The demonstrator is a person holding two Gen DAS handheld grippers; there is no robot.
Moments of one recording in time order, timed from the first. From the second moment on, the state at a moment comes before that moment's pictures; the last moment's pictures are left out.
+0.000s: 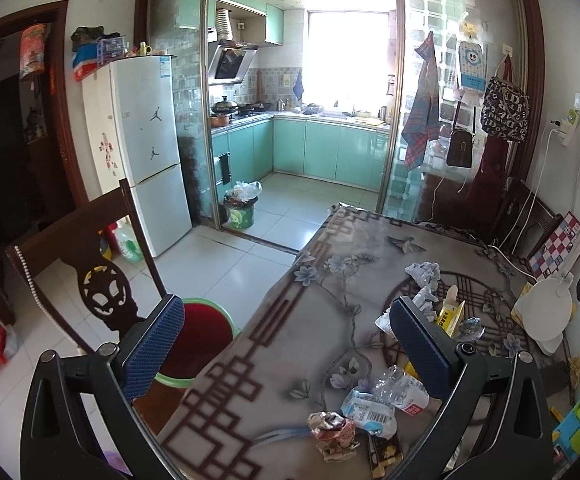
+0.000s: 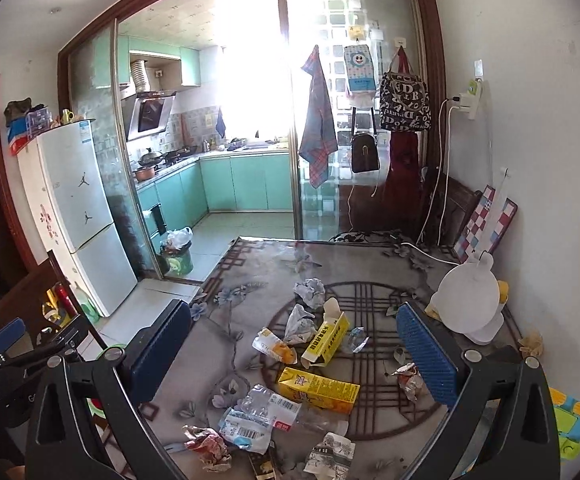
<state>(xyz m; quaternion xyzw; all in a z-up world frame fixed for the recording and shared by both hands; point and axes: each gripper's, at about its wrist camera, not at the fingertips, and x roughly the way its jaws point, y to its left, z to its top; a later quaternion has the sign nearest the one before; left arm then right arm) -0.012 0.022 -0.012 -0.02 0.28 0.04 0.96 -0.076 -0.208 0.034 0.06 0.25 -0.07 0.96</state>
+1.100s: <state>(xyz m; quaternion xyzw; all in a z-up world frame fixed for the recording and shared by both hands) -0.007 0.014 -0.018 0.00 0.27 0.06 0.96 -0.063 -0.202 0.017 0.06 0.27 -0.05 0.96</state>
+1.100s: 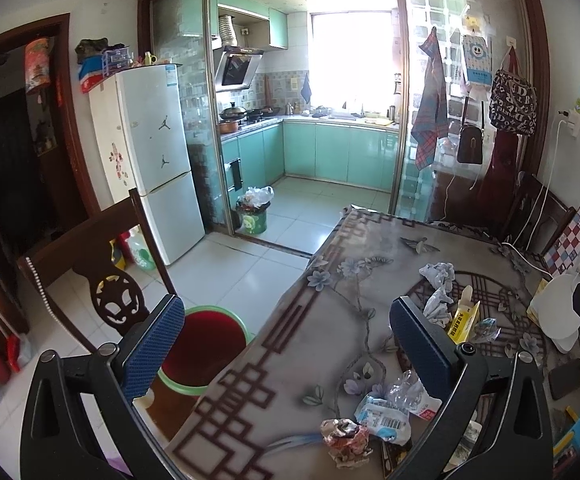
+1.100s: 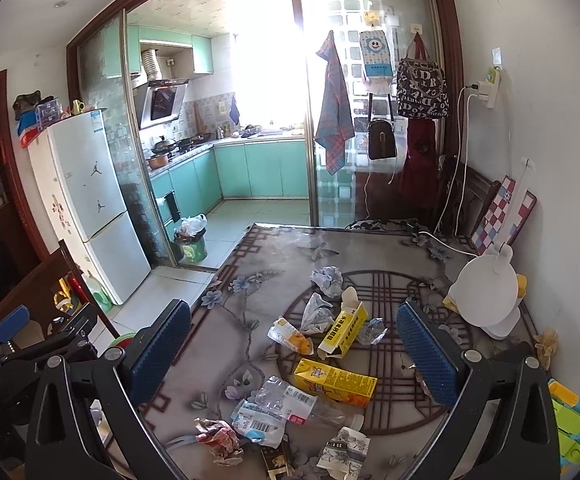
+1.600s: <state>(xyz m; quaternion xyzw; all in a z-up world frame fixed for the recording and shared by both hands) 0.007 0.007 -0.022 0.01 0.28 0.06 0.96 -0.045 -0.221 0.004 0.07 0.29 -0.06 0.95</state>
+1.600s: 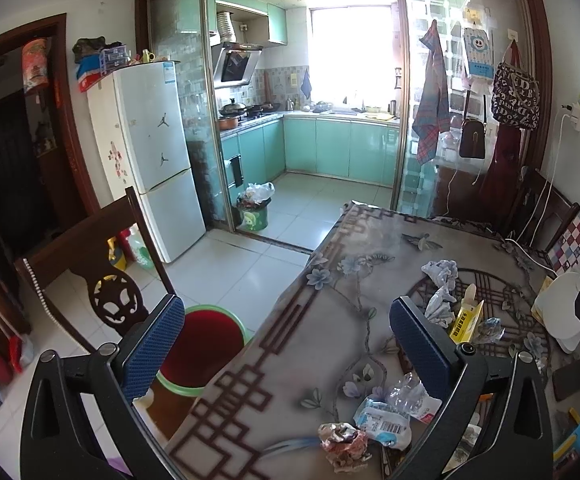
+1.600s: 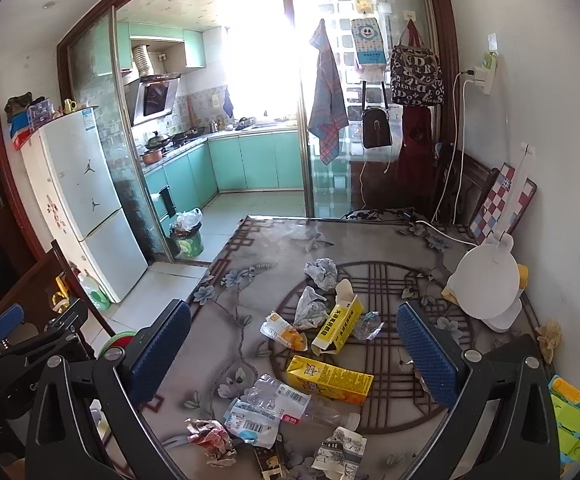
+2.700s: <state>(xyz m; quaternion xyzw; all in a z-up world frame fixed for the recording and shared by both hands) 0.022 -0.013 -0.228 0.03 0.55 -0.12 0.83 0.079 -0.203 -0.255 -0.20 0.57 0.25 0.76</state>
